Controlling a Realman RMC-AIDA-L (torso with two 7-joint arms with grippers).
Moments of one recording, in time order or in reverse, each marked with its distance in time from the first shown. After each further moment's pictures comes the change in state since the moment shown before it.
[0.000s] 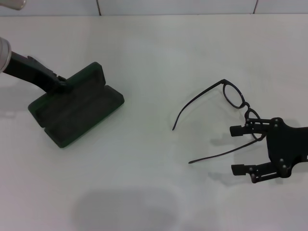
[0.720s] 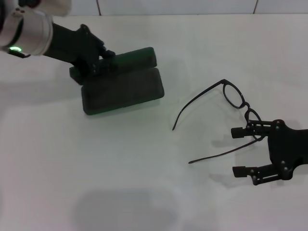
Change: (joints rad) left arm -0.011 -0.059 0.112 0.086 -0.183 -0.064 0.526; right arm -0.009 0.000 0.002 0.000 0.000 -0.006 0.001
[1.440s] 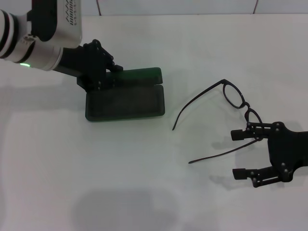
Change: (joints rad) left arm 0.012 -0.025 0.017 -0.058 0.003 -0.031 0.196; right arm -0.002 0.000 -0.002 0.009 0.000 -0.003 0.000
